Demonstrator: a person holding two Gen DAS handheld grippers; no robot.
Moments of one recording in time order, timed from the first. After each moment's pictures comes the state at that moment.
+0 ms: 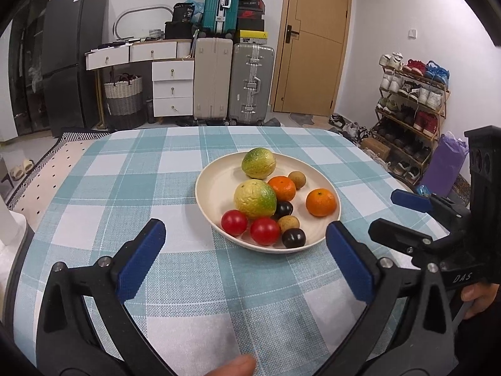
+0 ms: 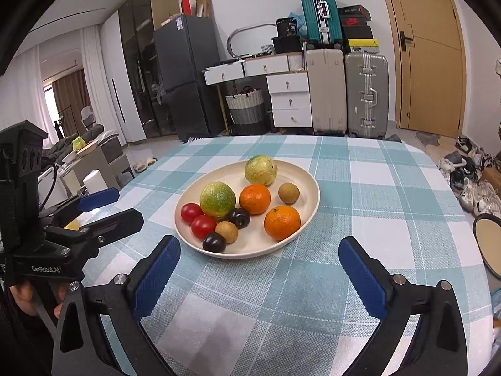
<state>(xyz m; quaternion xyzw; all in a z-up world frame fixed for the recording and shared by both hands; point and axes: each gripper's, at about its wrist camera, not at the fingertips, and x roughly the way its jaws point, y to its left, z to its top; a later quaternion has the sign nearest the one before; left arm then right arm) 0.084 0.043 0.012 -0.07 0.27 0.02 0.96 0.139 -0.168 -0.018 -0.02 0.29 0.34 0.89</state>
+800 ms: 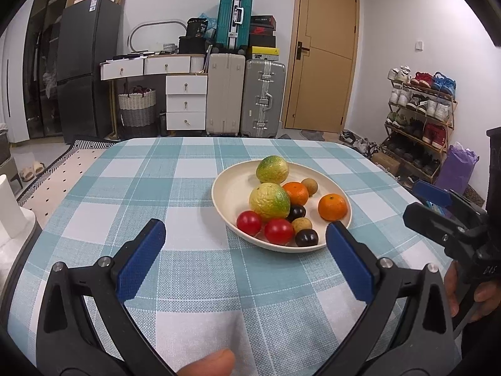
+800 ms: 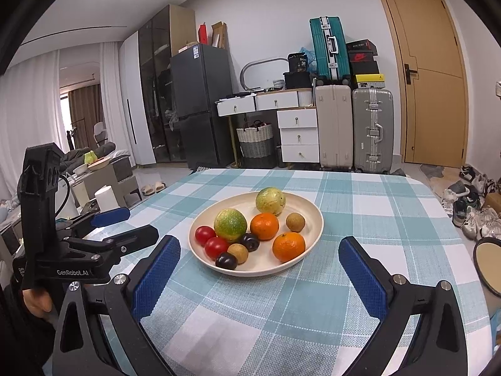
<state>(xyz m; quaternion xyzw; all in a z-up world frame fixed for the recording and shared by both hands) 0.070 0.044 0.003 -0.07 0.23 0.05 0.97 0.116 -0.179 -0.011 -0.01 0.21 0.36 0.91</state>
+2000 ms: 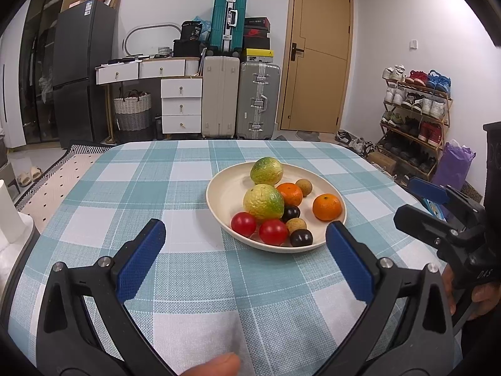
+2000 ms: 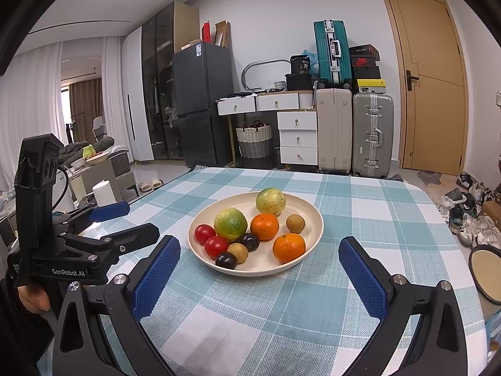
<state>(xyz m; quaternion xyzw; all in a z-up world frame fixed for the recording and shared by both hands) 0.070 0.039 0.003 -0.06 0.23 0.04 0.97 0.108 -0.174 -0.011 -0.03 0.20 0.35 0.91</state>
